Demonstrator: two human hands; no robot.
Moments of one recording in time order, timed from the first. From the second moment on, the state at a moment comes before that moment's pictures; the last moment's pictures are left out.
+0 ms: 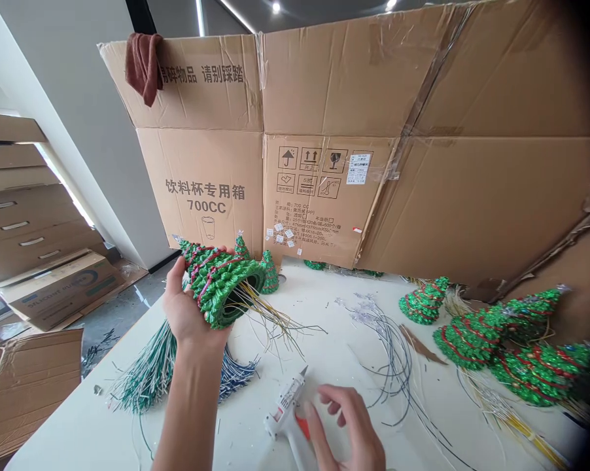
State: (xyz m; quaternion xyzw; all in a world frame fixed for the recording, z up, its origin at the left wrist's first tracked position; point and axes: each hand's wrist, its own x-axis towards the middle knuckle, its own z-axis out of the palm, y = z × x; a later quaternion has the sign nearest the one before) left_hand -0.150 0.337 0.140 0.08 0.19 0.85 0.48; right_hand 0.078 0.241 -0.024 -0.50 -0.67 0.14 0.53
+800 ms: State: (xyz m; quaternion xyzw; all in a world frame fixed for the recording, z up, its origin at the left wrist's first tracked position) left_hand -0.138 0.337 0.140 0.05 0.21 0.83 0.51; right_hand 0.041 0.251 0.053 -0.38 -0.62 0.21 0.65
